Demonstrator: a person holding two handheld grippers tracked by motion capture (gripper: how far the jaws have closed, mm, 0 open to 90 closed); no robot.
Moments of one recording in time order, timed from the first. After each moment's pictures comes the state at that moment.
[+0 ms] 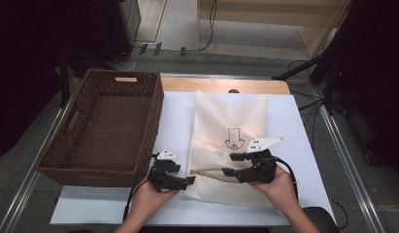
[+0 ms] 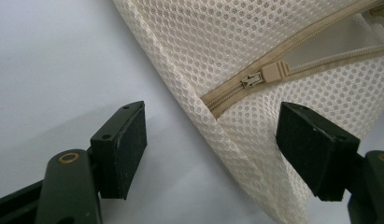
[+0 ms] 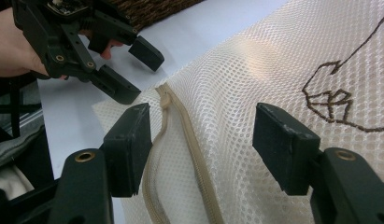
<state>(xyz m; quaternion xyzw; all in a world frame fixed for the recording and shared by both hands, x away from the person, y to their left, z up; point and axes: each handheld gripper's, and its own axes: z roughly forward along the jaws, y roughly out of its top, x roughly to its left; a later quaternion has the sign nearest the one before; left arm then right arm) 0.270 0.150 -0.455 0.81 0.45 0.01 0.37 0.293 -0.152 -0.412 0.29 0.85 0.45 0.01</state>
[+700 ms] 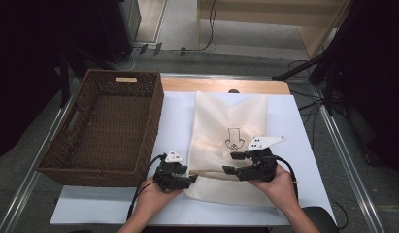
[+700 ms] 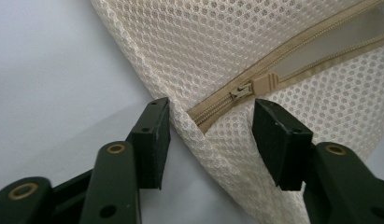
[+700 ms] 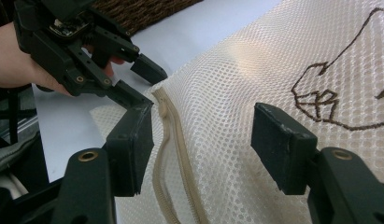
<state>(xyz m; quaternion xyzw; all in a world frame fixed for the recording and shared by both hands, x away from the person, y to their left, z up) 0.271 0.136 -0.463 0.83 0.43 0.04 0.36 0.295 -0.154 -0.412 0.30 0.84 0.45 0.01</state>
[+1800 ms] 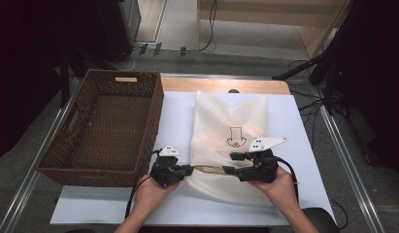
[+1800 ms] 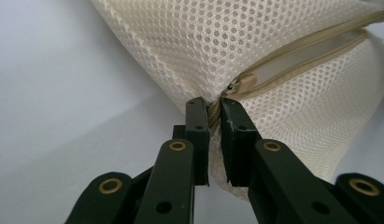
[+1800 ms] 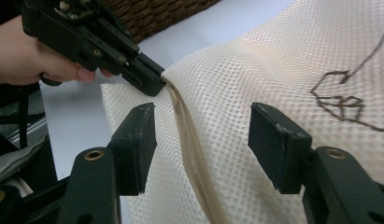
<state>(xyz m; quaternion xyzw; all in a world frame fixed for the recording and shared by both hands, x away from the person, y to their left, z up) 0.277 0.145 -0.439 0.82 0.43 0.01 0.39 0.289 -0.154 -0.407 0.30 0.83 0.46 0.01</state>
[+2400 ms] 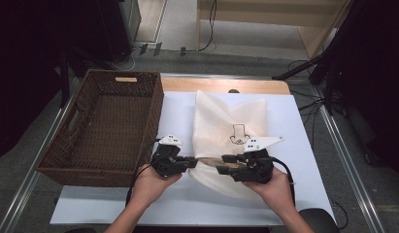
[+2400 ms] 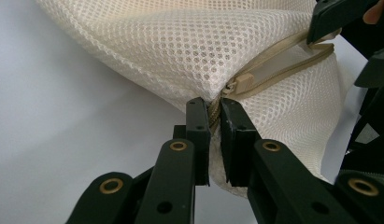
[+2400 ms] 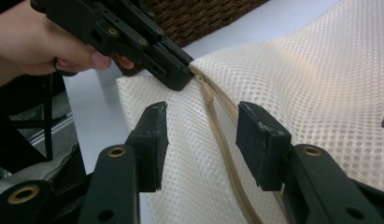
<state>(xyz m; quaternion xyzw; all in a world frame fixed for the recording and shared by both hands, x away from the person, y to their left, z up) 0.288 0.138 -0.402 0.83 0.40 0.00 0.40 0.281 -0.136 -0.389 0.29 0.83 0.48 -0.01</state>
